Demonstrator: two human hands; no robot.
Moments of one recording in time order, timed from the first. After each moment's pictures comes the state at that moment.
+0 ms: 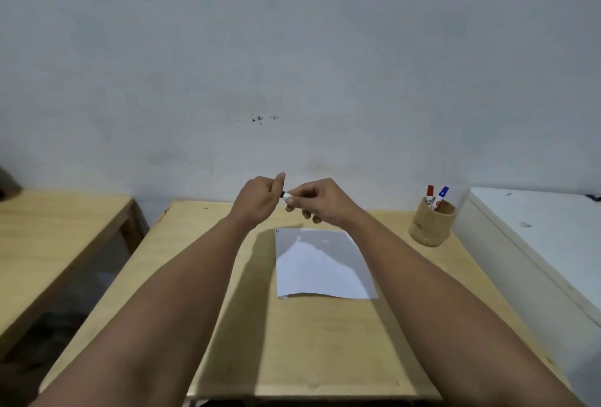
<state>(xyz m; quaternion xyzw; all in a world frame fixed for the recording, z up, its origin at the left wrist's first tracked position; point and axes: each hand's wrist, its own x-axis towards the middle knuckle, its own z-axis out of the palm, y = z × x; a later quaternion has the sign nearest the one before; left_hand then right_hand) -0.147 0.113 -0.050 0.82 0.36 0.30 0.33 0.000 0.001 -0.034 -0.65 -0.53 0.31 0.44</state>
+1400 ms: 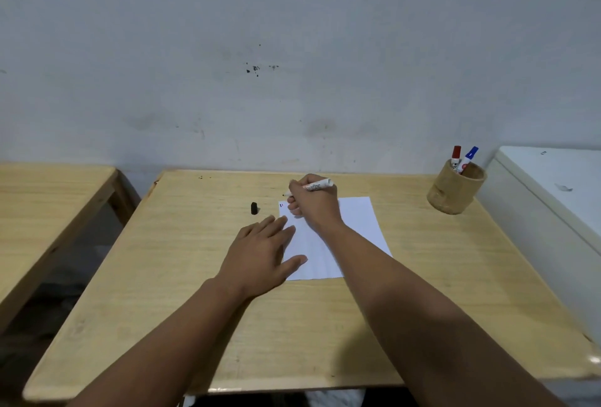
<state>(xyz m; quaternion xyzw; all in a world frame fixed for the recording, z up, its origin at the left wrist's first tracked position) -0.201 0.066 -0.181 0.95 0.28 0.12 0.09 -0.026 0.054 -0.145 -0.67 -0.26 0.31 0.62</state>
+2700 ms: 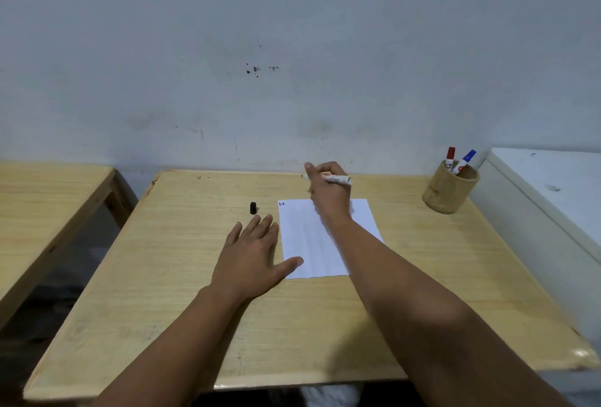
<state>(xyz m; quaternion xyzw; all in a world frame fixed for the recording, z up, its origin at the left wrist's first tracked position) -0.212 0.059 -0.176 0.93 0.35 0.11 0.11 -0.013 0.044 -0.131 -0.64 -0.23 0.23 0.70</state>
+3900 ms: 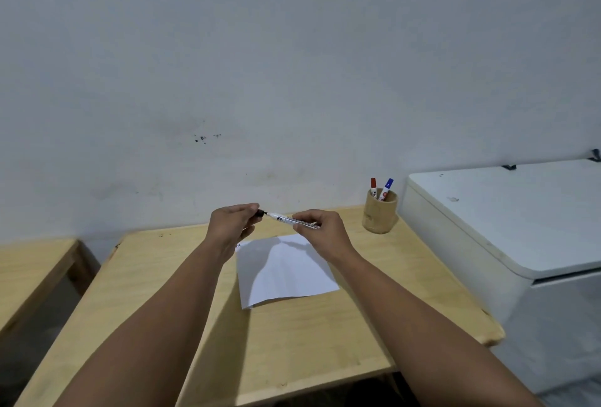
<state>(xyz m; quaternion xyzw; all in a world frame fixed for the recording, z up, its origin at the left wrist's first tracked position) -0.121 0.077 -0.065 0.54 0.36 0.33 0.69 0.037 -0.076 -0.098 -0.68 -0.40 0.15 0.59</state>
